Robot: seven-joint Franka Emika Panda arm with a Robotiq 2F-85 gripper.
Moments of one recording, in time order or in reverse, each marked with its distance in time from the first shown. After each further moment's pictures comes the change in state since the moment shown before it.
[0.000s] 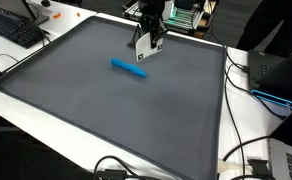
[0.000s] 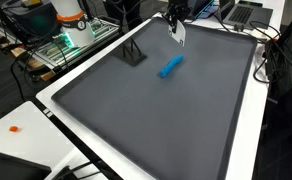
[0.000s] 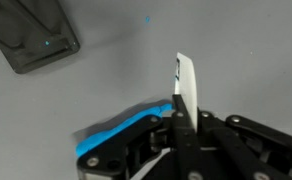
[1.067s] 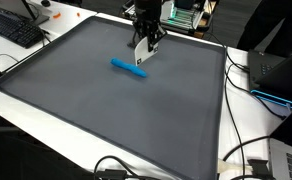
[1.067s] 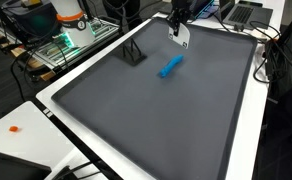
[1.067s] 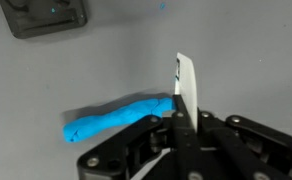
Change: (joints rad) arm 0.014 0.053 -0.024 0.060 -0.033 -0.032 -0.154
